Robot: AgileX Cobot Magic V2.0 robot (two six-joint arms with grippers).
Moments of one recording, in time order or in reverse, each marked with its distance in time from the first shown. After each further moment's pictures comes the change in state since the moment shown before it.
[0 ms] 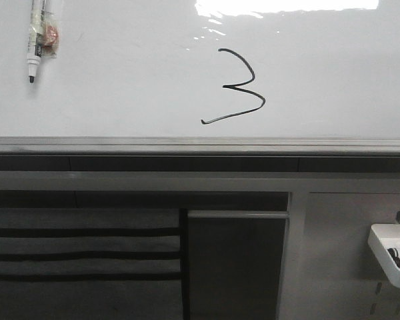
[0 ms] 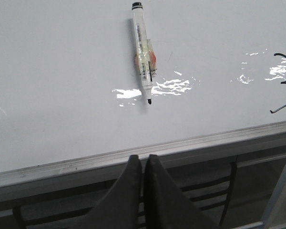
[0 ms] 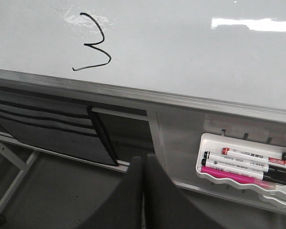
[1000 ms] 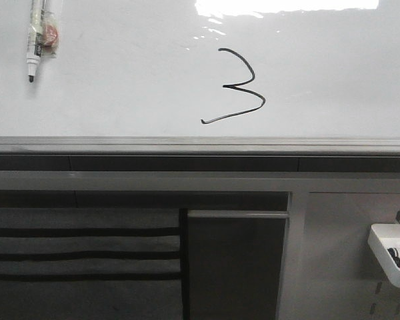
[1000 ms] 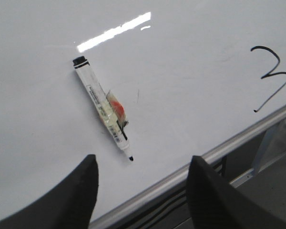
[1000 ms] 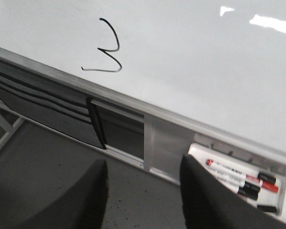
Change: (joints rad) left arm 0.000 0.597 -0.673 -0.033 0.381 0.253; right arm 0.000 0.262 -0.326 0.025 0.190 -0.169
